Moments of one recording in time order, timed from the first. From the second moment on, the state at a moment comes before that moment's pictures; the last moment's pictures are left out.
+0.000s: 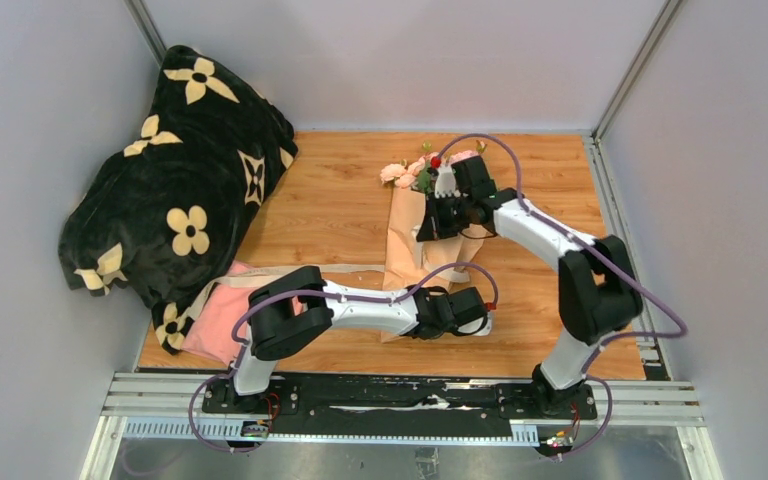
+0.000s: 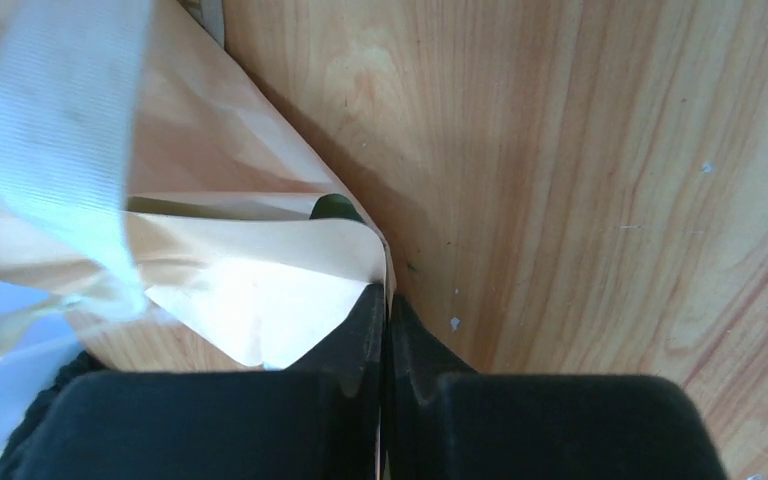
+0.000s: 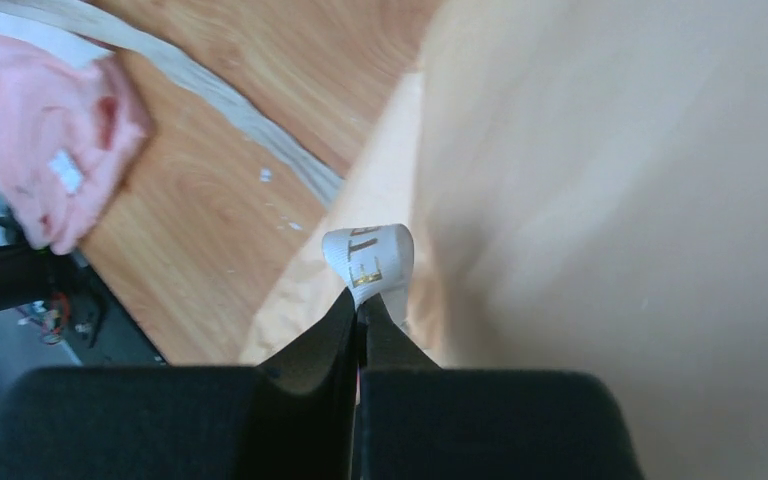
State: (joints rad) left arm -1.28 1.99 1.29 -0.43 -0.45 0.48; right arm 0.44 1.64 1.21 -0.37 -0.52 0.20
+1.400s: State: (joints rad) left arm 0.35 1.35 1.03 -0.95 -0.14 0.95; right arm 0.44 1.87 1.14 -0.26 -0.41 0.20
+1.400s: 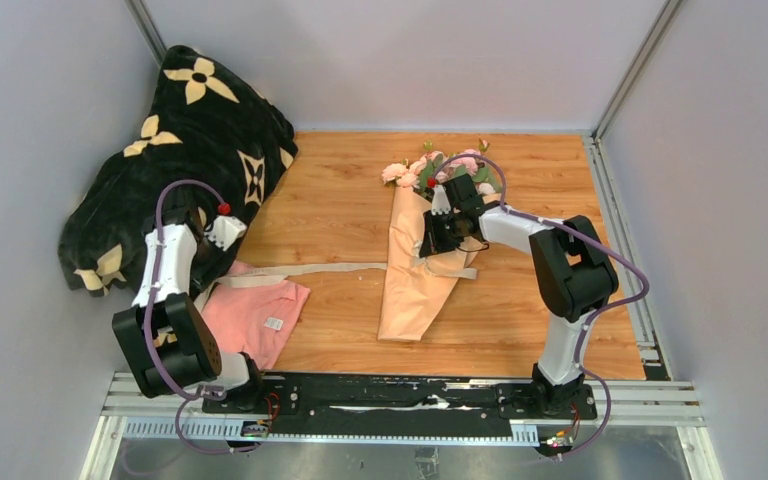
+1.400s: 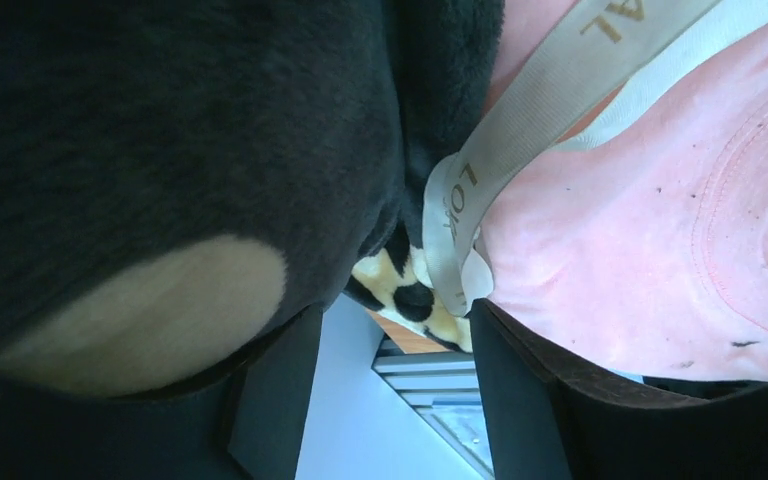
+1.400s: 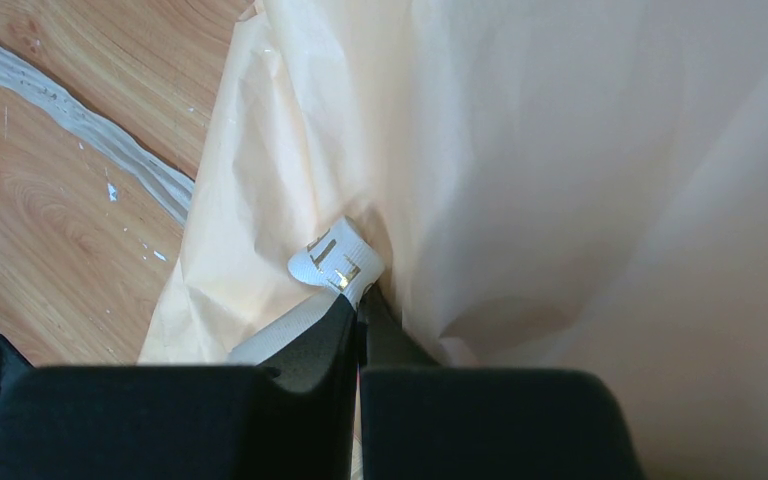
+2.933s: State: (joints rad) left arm -1.00 1.32 1.62 -1.14 0.21 0.60; right arm 0.39 1.79 1.14 -0.30 -0.39 0.20
